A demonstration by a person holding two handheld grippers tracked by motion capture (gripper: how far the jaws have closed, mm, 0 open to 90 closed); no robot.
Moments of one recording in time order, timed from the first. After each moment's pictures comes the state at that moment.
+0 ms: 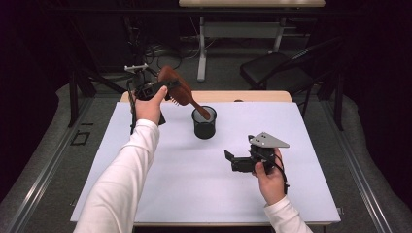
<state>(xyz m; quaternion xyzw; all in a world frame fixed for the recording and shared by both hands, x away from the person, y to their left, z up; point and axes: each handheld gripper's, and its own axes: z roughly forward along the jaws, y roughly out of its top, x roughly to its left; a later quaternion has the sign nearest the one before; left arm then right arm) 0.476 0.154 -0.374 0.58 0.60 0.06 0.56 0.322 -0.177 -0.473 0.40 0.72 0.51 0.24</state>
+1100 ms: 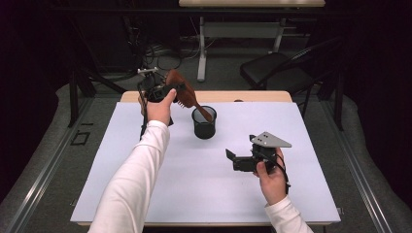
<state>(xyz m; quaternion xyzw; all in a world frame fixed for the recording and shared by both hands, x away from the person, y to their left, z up) 0.489 0.133 -0.395 0.58 0.61 0.08 0.53 0.322 -0.180 -0.471 0.41 0.72 0.51 0.24</state>
